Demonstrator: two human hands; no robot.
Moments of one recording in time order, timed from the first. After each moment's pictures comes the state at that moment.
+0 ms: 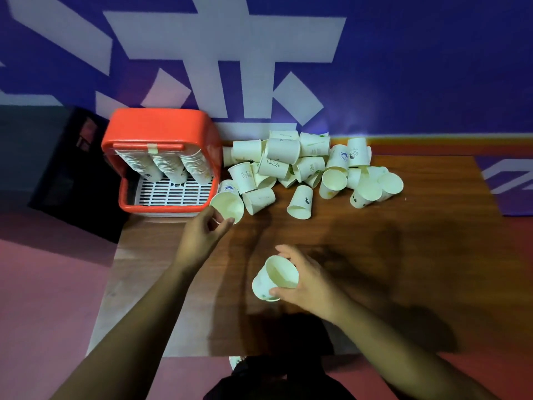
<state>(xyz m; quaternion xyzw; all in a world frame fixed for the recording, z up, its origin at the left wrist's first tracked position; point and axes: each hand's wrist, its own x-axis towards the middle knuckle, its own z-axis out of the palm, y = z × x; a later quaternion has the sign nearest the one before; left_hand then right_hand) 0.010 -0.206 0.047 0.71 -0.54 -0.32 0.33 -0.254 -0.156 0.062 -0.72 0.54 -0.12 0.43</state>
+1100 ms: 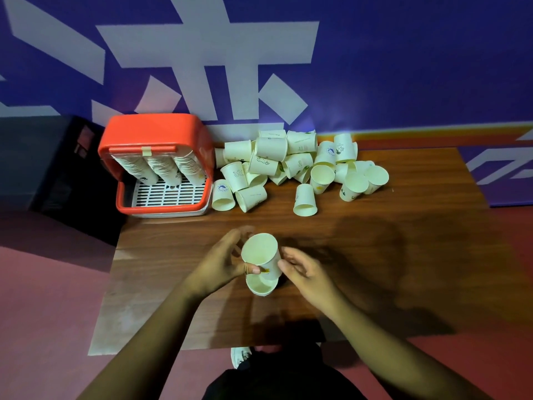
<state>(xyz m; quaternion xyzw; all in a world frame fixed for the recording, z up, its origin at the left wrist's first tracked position) -0.033 -0.150 0.063 0.52 -0.66 -0.47 0.26 -0.269 -0.133 0.054 -0.55 0.56 -0.24 0.57</state>
